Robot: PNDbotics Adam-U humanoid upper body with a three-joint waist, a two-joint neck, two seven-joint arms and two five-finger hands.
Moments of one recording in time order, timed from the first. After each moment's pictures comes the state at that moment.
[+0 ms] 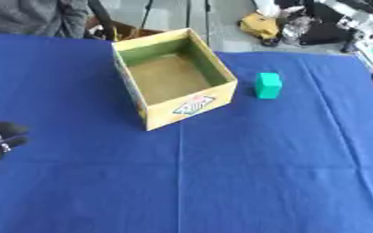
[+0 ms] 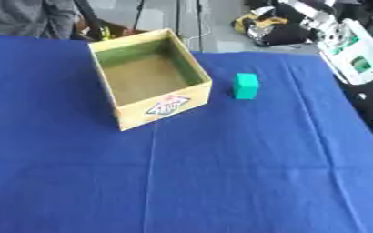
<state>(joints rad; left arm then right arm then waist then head) -0.28 0.30 -0.04 -1.66 0.29 0.01 -0.24 -0.81 -0.81 0.17 -1.14 0.06 -0.19 0.35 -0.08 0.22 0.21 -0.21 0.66</state>
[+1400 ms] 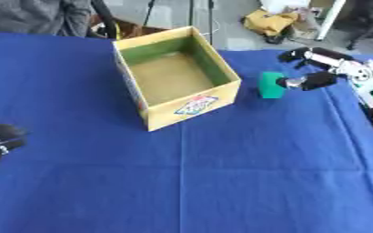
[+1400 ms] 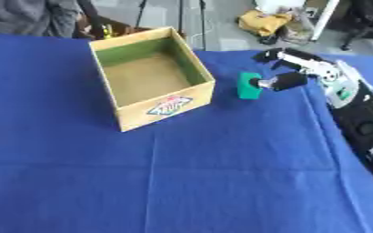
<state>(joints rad) -0.29 0.30 -0.04 -1.67 0.29 0.01 -0.25 -0.86 -0.70 0.05 -0.73 0.51 -0.47 0.43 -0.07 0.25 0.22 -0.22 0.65</state>
